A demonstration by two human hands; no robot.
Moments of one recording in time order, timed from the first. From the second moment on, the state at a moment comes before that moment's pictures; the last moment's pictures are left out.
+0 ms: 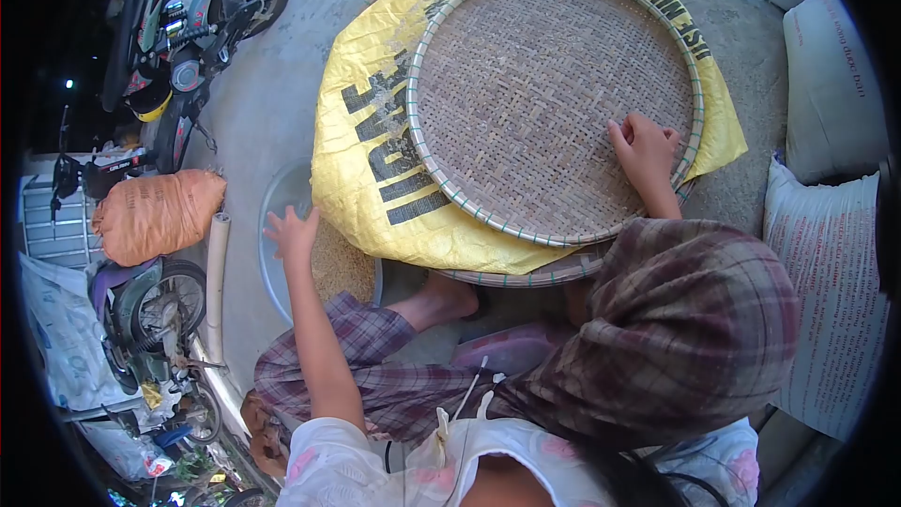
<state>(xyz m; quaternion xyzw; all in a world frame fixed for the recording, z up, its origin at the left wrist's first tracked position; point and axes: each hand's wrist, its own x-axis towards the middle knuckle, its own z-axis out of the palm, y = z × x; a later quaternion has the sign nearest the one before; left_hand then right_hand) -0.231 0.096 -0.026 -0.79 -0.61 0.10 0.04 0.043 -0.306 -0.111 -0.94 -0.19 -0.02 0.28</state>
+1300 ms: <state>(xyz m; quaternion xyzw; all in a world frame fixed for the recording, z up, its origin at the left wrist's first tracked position) 0.069 -0.050 -0.051 -0.40 -0.32 -0.22 -0.83 0.046 -0.311 -0.094 -0.92 -0.22 0.04 0.31</state>
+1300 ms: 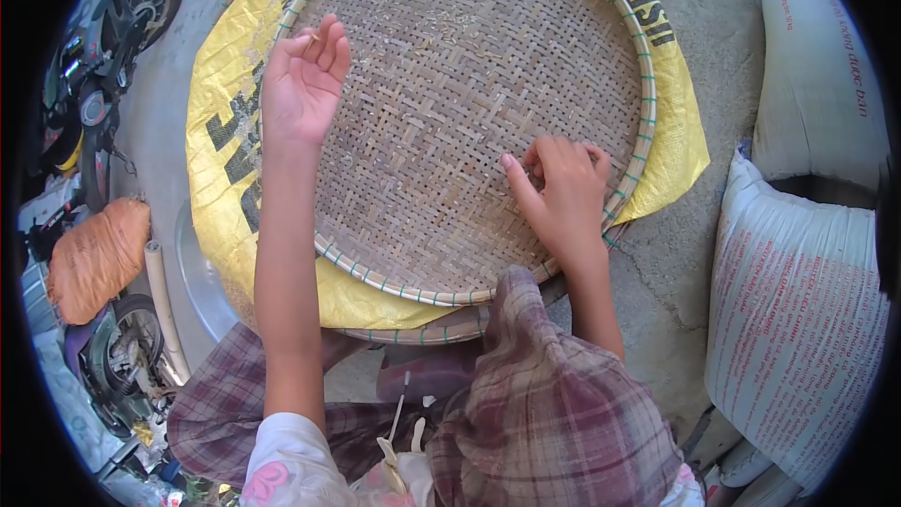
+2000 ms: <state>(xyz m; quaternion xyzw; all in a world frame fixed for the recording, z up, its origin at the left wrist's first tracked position) 0.082 -0.053 -0.109 -0.97 0.14 -0.10 -0.18 0.044 -0.316 -0.098 -0.90 -0.16 0.07 0.40</state>
